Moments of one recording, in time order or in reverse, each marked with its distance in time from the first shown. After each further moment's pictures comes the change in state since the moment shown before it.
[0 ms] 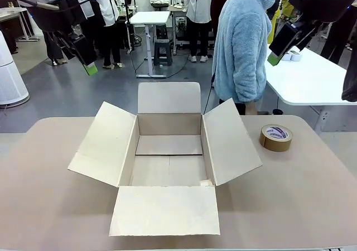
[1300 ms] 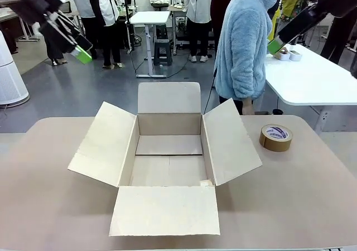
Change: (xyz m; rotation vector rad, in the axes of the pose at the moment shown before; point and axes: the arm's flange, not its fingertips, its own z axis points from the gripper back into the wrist) left arm -0.032 0.069 0.004 -0.463 -0.452 -0.467; right arm -0.009 -0.058 -0.005 0.336 -0.314 0.144
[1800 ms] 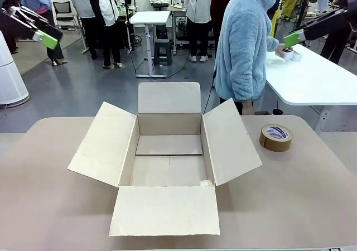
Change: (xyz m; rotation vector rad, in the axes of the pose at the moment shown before) left arm -0.068 0.027 0.060 0.018 -0.206 0.137; right arm -0.058 -0.056 0.004 0.161 -0.216 -0.005
